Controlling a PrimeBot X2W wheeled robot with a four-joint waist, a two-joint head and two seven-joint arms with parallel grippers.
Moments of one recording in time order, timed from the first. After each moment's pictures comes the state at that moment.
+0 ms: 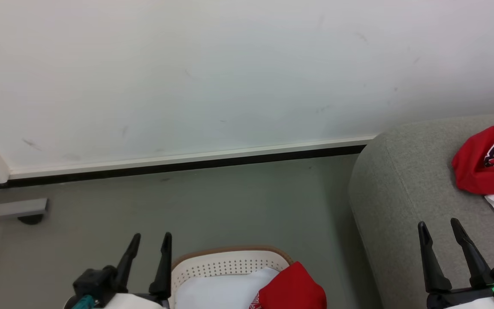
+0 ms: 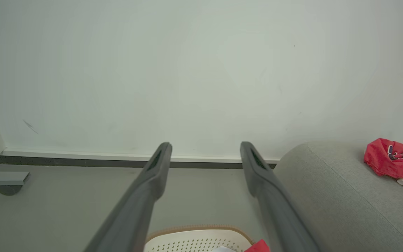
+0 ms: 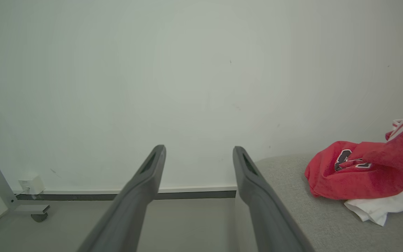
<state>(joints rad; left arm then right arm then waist) -0.09 0.05 -0.08 0.27 -0.24 -0.12 -0.26 -0.04 -0.15 0.09 0.14 0.35 0.13 -0.26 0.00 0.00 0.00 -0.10</state>
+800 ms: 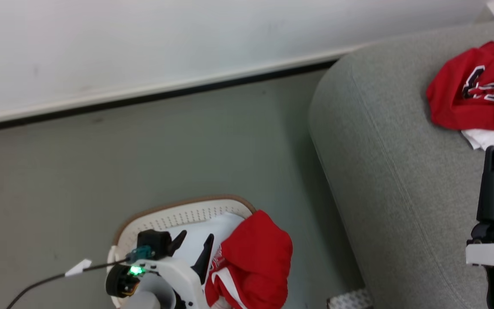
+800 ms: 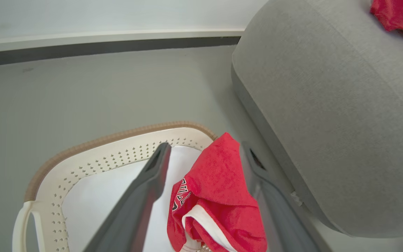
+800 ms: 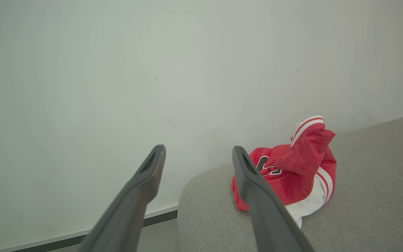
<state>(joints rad) -0.44 0.08 -0.40 0.81 -0.37 -0.13 -0.20 -0.22 -0.14 -0.07 0.08 0.45 0.13 -0.26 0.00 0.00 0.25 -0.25</state>
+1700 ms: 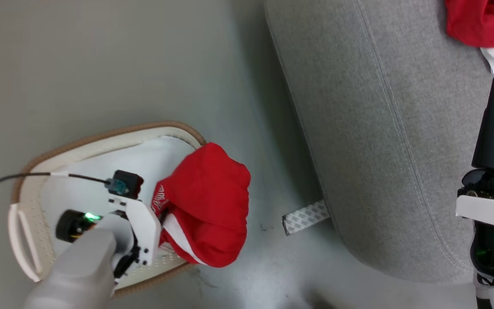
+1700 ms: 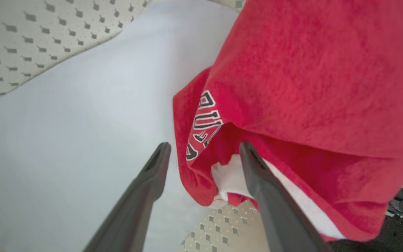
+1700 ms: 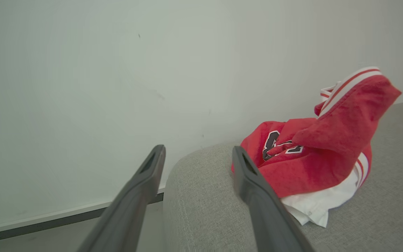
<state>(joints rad) -0.81 0.27 -0.86 1.08 -0.66 -0.13 0.05 -0.39 -0.05 -0.03 -0.06 0.48 0.13 -0.26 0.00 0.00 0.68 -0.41</state>
